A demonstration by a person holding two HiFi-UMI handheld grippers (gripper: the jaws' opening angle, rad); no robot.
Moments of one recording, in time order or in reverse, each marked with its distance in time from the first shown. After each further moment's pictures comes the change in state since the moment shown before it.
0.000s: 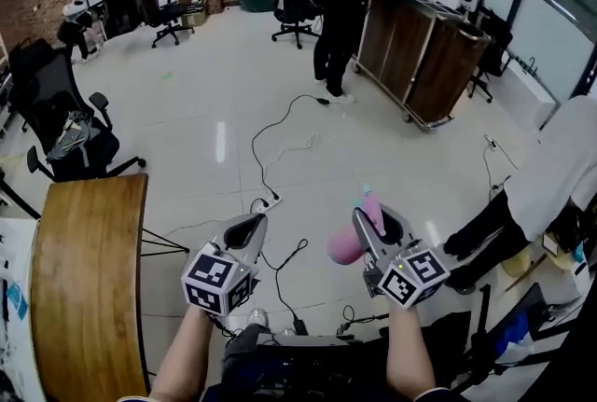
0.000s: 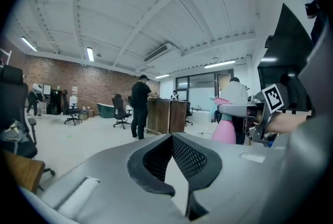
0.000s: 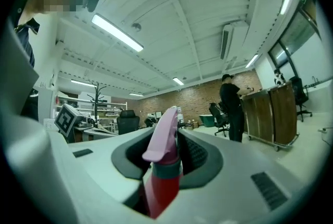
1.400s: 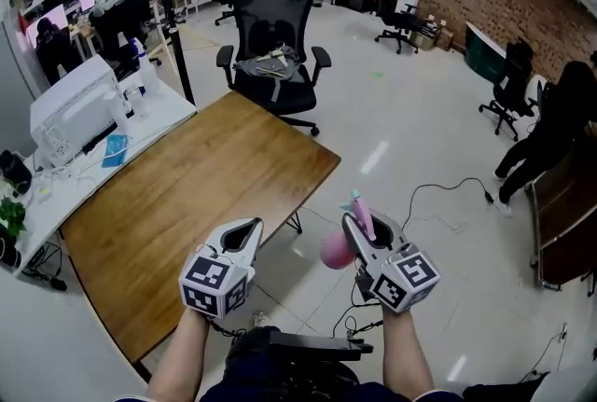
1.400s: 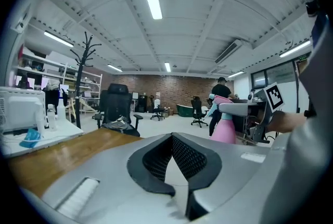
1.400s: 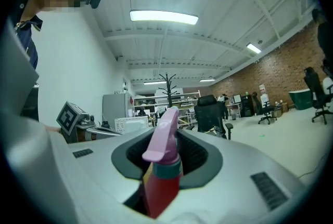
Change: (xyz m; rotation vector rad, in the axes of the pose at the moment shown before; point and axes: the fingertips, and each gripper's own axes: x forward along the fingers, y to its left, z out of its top) left arm -0.335 0.203 -0.065 -0.179 -0.027 0.856; right arm 0.222 0.368 -0.066 -0.005 0.137 0.894
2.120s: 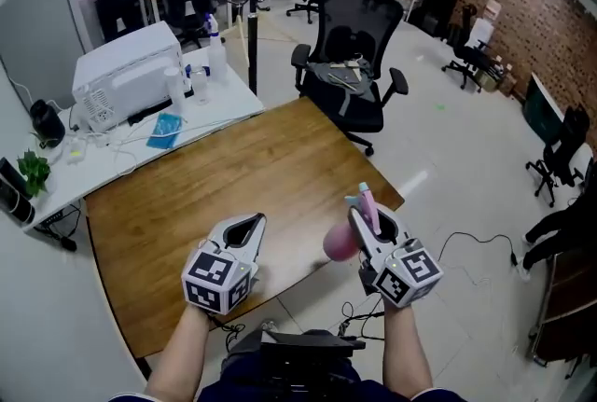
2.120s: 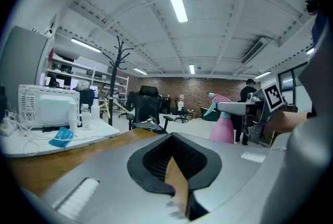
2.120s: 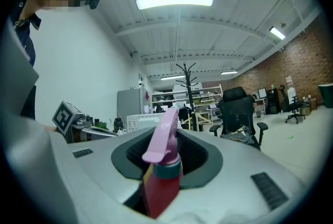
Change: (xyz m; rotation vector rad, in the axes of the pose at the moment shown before) left arm -0.028 0.160 -0.005 -0.089 -0.029 0.255; right arm 0.187 0.046 -0.004 -0.030 0.046 0.230
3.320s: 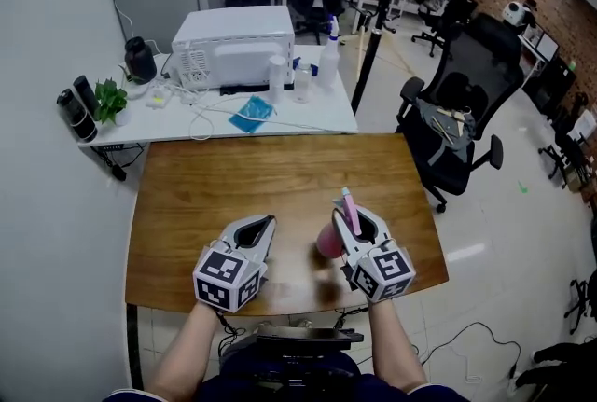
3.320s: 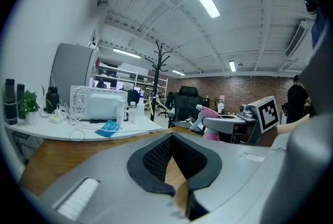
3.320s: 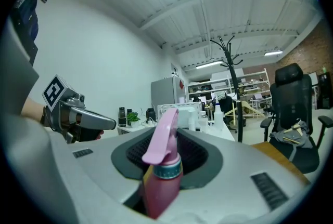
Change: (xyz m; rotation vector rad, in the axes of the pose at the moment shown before) left arm -0.026 0.084 -0.018 -0.135 -0.013 0.461; right arm 0.173 0.056 -0.064 -0.062 0.093 0.474
